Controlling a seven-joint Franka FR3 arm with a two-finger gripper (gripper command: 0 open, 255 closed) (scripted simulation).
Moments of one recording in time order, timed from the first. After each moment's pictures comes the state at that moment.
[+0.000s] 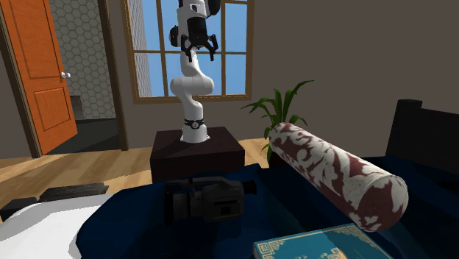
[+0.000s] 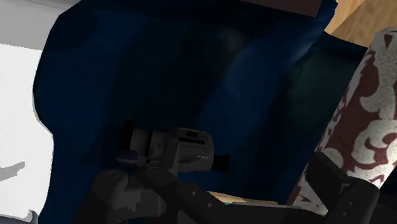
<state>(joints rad) 0.02 -0.77 -0.03 -2.31 0.07 1.70 -0.14</state>
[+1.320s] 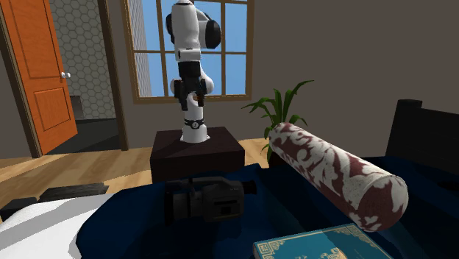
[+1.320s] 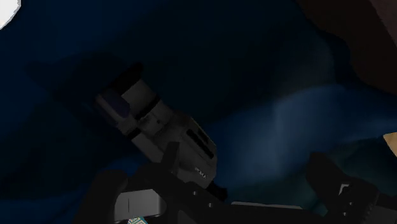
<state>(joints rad) 0.15 -0.18 -0.25 -2.23 0.00 2.10 -0.90</state>
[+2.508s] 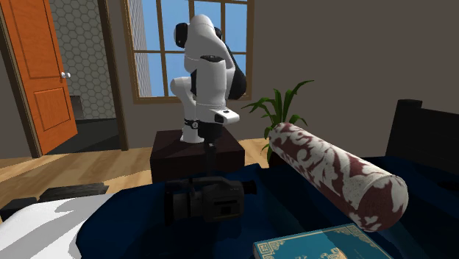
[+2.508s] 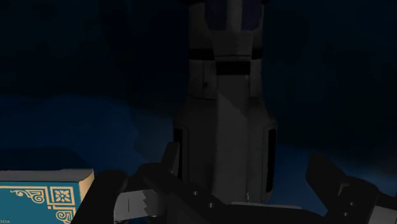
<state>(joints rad) 0.15 0.50 -0.18 -1.77 0.04 2.27 -1.50</state>
